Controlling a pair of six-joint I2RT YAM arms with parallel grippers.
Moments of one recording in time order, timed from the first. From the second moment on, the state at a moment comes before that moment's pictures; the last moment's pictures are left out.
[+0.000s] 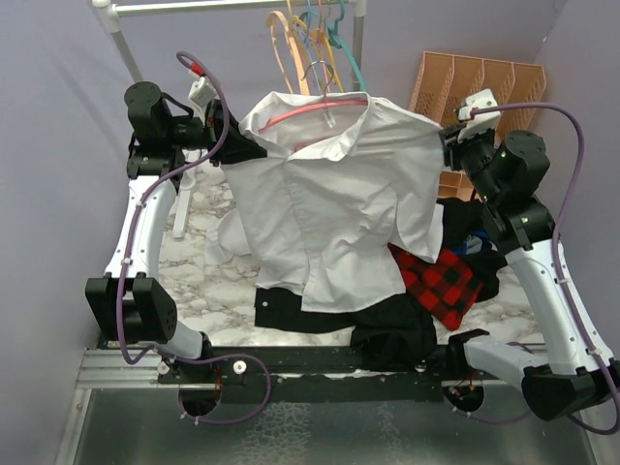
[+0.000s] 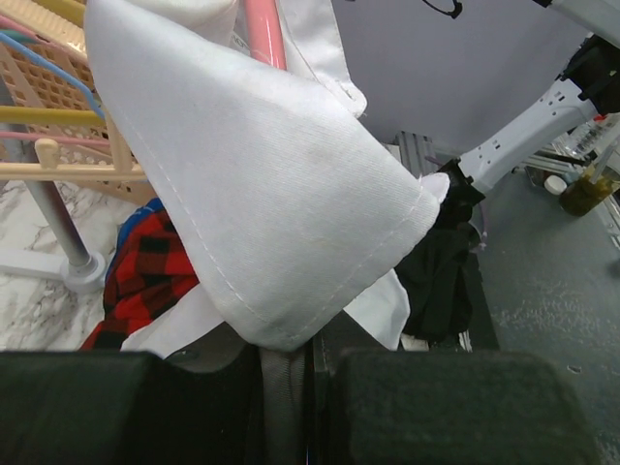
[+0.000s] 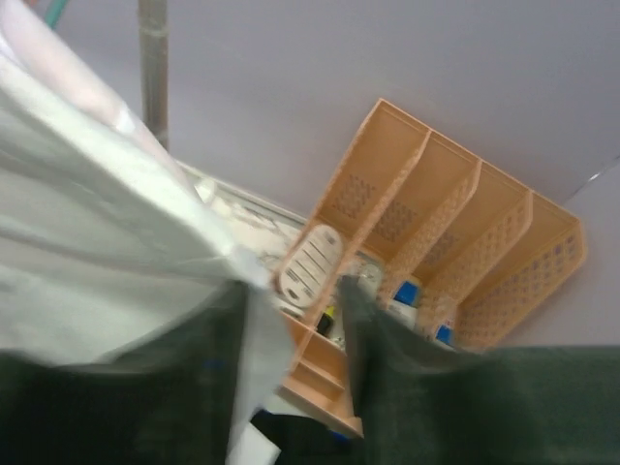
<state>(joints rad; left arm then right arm) 0.00 1.49 1.51 0.10 1.53 -0.34 0.25 1.08 1.29 -0.19 0.03 -0.36</state>
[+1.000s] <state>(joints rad) -0.06 1.46 1.41 0.17 1.56 -0.46 0.23 1.09 1.30 -0.34 -0.50 -0.46</state>
